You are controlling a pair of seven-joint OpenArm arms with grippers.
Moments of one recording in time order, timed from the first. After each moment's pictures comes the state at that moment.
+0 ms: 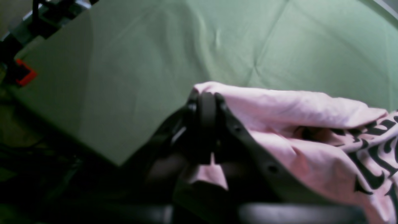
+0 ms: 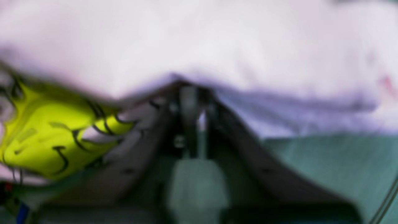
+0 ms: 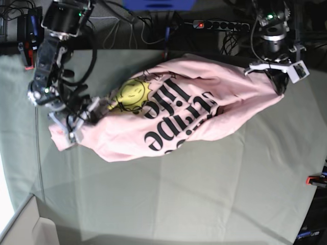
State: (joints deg) left arm 33.8 5.0 -20.4 106.2 -12.4 0.1 3.8; right arm -1.2 -1.3 23.4 85.7 -1.0 39.4 -46.0
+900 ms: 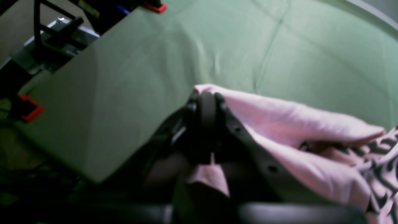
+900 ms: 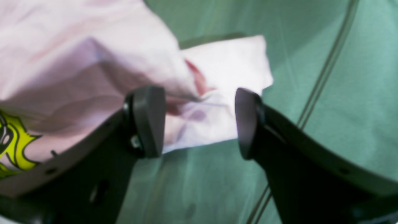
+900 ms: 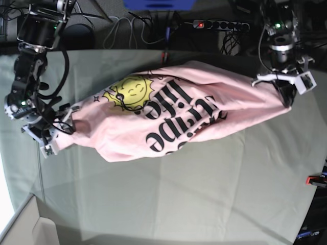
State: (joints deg) left arm 30.1 2.5 -20.4 106.6 -12.4 0.3 4.1; right arm 1.8 8.2 23.2 85.1 -1.3 39.5 -46.8
